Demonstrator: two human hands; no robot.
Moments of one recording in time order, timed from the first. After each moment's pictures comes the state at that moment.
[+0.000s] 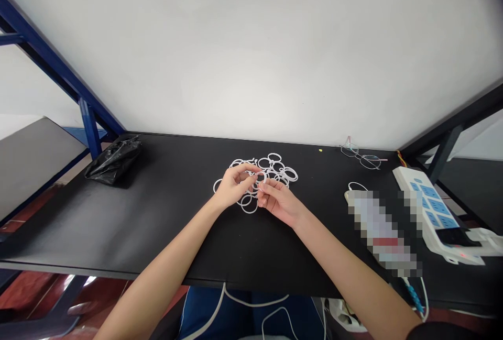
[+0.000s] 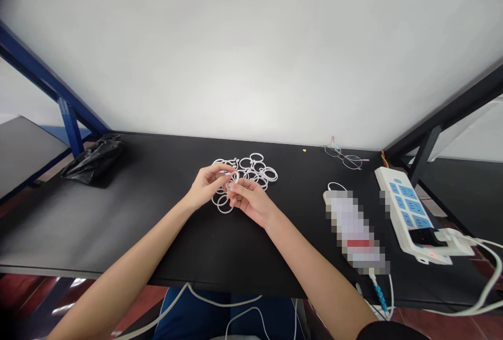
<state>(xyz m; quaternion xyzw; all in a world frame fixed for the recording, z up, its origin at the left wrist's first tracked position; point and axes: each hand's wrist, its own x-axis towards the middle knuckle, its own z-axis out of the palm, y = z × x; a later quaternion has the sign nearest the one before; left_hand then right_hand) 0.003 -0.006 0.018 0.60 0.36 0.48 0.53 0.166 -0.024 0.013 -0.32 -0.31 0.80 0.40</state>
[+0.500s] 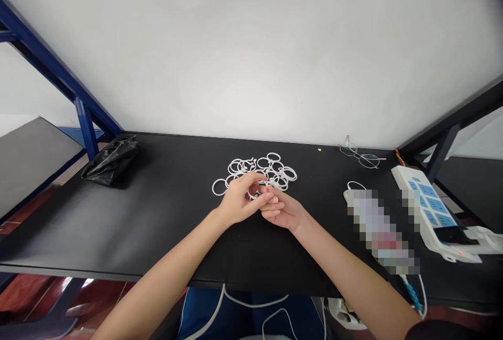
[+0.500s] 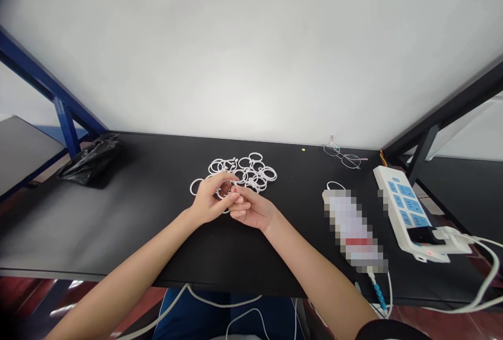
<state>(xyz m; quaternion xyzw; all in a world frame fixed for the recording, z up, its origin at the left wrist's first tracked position) 0.013 -0.029 0.015 0.78 0.34 0.47 0.23 0.175 -0.026 -0.001 -0.17 -0.15 0.93 0.29</state>
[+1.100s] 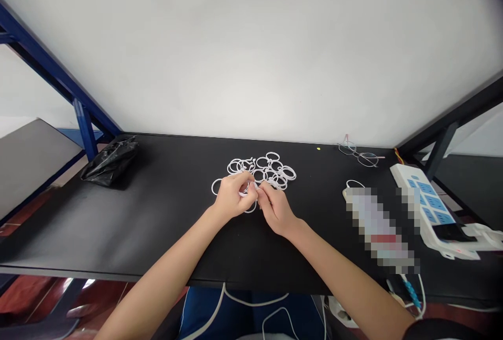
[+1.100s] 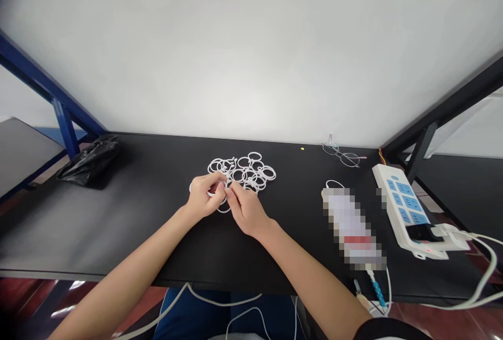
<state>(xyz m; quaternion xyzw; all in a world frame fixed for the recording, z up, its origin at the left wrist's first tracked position) 0.008 -0.023 0.015 0.76 0.39 0.49 0.13 0.164 -0.046 0.006 -0.37 -0.75 0.36 0.42</state>
